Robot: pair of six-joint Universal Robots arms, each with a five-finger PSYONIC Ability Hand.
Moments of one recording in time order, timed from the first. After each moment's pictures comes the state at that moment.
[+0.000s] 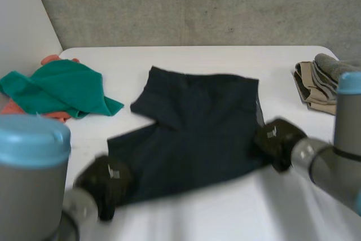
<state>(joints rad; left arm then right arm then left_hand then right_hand) 4.00 -1.71 -1.79 2.75 -1.74 3.67 1.92 -1.29 1.68 0.32 1.43 2.28 1.13 1.20 1.20 1.20 1.00 1.11 1.17 1.19 1.20 1.00</state>
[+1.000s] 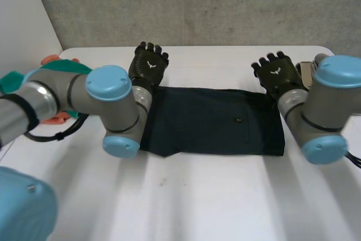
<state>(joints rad) 4.13 -2.46 -0.94 3.45 -1.70 3.83 1.90 -0.94 1.30 -0.23 1.52 2.56 0.21 0.21 0.22 0.21 0.05 0.23 0.21 0.21 0.21 0.05</state>
